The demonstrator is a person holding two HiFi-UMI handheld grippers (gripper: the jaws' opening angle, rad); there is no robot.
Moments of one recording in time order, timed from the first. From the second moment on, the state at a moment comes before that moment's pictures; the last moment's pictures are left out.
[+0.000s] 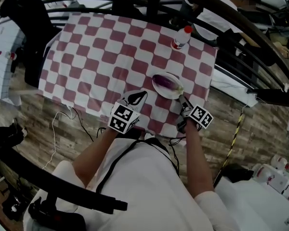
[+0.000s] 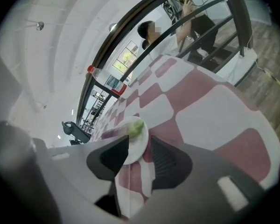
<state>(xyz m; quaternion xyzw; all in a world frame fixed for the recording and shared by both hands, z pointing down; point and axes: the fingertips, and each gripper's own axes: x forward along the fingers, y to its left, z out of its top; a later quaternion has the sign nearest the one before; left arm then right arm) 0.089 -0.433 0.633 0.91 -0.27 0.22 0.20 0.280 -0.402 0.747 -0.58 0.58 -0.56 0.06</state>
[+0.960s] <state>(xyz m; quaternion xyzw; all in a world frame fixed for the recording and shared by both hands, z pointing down) 0.109 -0.312 0.558 0.93 -0.30 0.17 0.17 0.268 -0.257 0.601 -0.53 0.71 -0.43 0.13</state>
